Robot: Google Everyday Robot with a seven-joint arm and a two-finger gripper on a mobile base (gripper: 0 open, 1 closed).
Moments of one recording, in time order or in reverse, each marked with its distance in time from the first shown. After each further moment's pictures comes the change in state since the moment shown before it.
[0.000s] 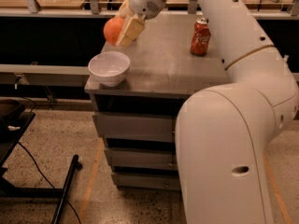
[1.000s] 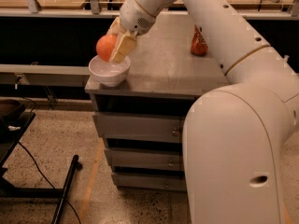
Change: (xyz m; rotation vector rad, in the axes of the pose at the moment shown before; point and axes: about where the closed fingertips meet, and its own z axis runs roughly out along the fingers) arm -0.002 0.035 0.042 -0.121 0.003 -0.023
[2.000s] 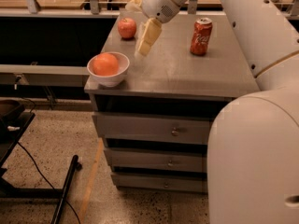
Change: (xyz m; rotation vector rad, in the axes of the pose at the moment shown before) arm 0.014 0.000 -0.062 0.136 -0.044 0.034
